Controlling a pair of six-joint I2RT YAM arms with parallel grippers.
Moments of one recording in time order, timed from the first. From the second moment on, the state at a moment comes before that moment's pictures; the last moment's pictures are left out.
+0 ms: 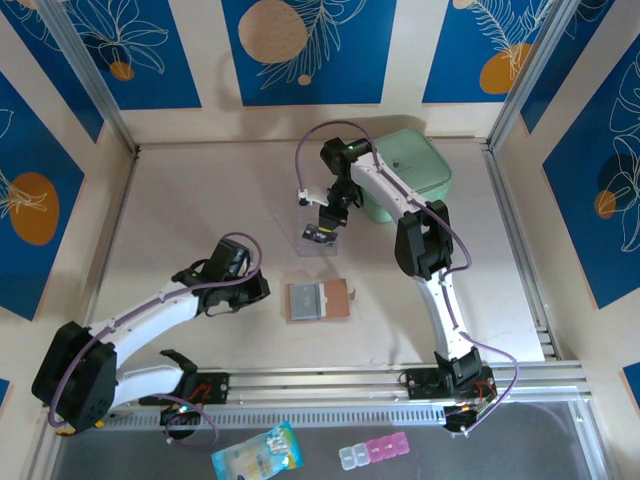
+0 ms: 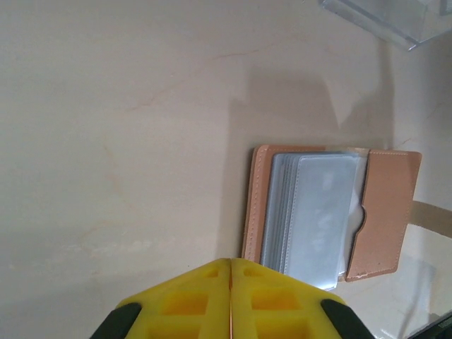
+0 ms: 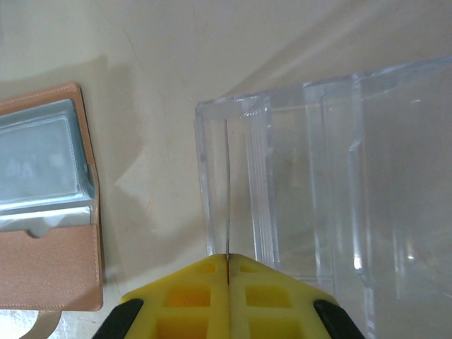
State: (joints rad) left arm -0.54 1.15 0.57 -0.42 0.25 -0.86; right arm 0.50 2.36 2.23 -1.42 -0.43 -0.94
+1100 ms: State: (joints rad) left arm -0.54 1.11 0.56 -0.43 0.26 -0.86; right arm 0.51 2.40 2.19 -1.43 -0.49 -0.98
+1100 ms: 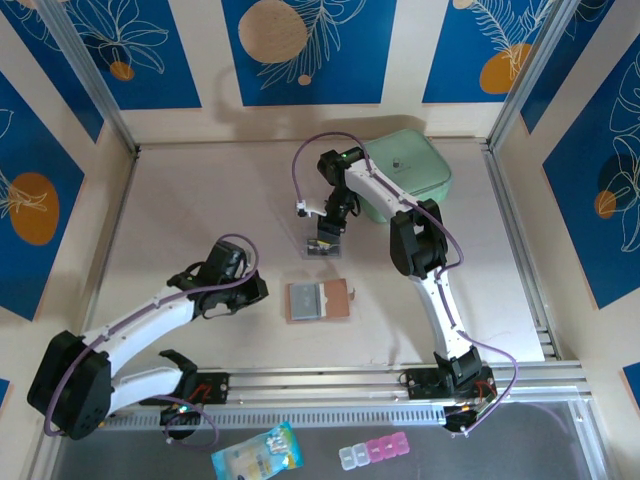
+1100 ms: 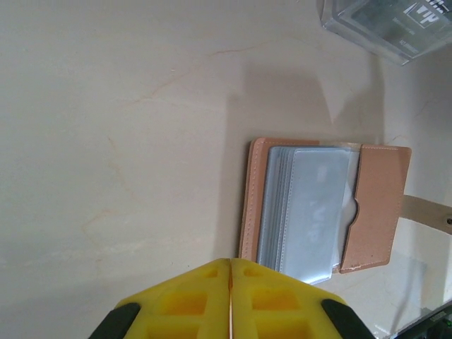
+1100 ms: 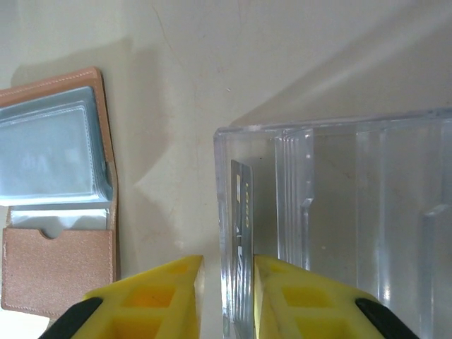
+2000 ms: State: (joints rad) left arm -0.63 1.36 0.64 -0.28 0.32 -0.86; right arm 0.54 1.84 1.43 -0.76 -0.57 -0.09
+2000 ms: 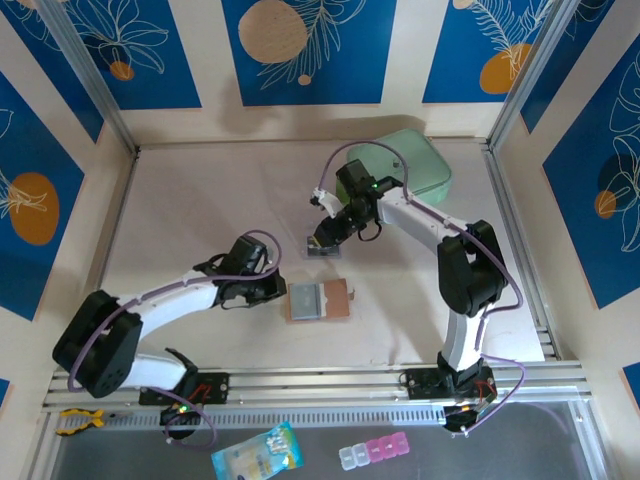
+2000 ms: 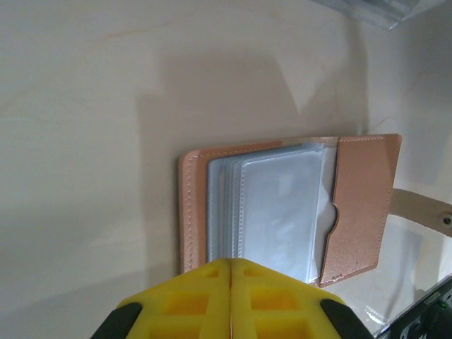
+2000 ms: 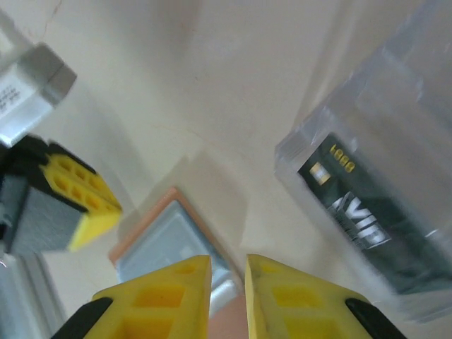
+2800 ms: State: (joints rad) left arm -0.71 1.47 0.66 -0.29 0.26 -0.89; right arm 0.68 1.61 0.97 -0.38 -0.52 0.65
